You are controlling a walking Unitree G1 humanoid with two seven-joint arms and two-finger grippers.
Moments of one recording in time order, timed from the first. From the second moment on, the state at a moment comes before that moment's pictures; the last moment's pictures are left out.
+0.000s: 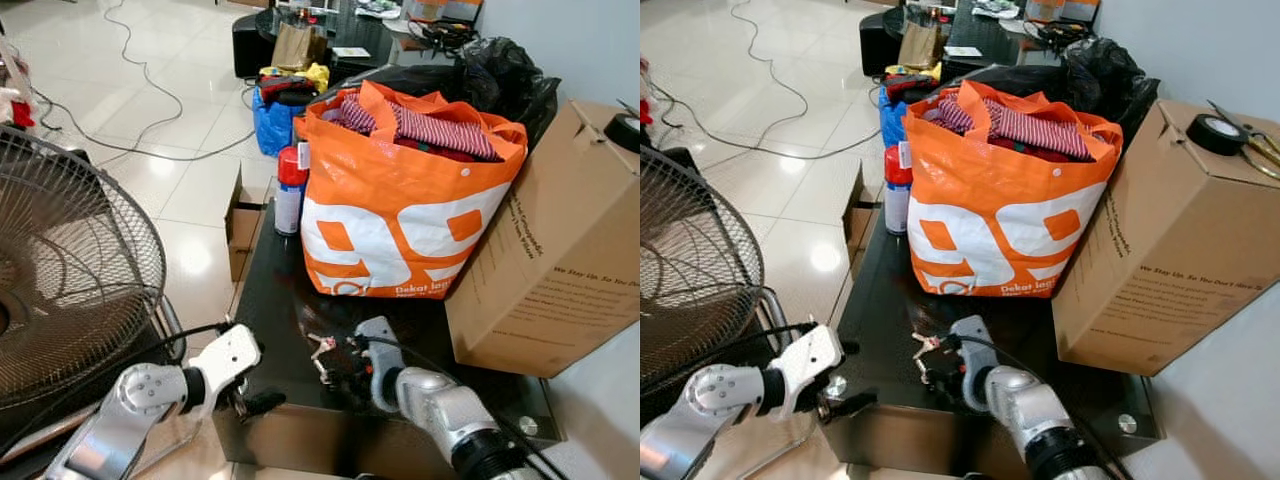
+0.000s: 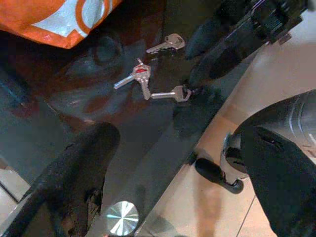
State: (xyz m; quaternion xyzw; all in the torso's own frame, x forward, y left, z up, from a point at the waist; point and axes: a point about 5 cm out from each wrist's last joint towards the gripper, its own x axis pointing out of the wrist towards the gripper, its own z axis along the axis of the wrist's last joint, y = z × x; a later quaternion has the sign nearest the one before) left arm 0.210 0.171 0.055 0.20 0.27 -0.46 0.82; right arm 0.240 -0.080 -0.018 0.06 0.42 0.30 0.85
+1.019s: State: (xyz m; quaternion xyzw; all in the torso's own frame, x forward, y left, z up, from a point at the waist) left arm 0.197 0.176 0.053 0.20 0.29 -0.46 0.82; right arm 0.235 -0.069 -0.034 0.08 0.44 0.26 0.86
